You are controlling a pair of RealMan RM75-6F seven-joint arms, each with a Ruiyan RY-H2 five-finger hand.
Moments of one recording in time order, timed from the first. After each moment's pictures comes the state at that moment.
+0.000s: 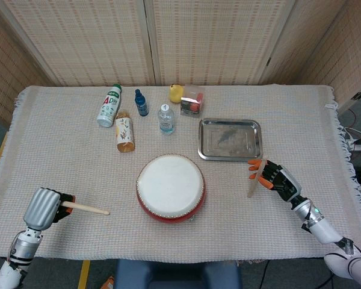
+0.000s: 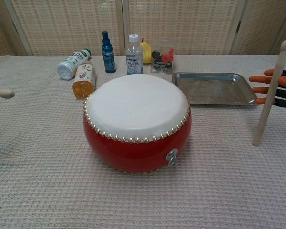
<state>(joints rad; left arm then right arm) -0.29 -1.34 -0.02 -1.37 1.65 1.50 -0.12 0.49 -1.56 -0.07 -0.76 -1.70 1.23 2.15</state>
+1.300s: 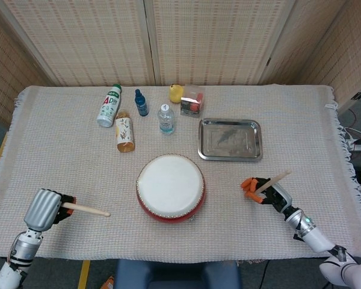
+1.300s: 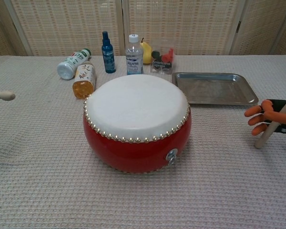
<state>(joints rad) -0.28 -1.34 -0.01 -1.39 1.66 1.49 -0.11 0.48 -1.63 -0.16 -0.73 -1.70 1.22 1.99</state>
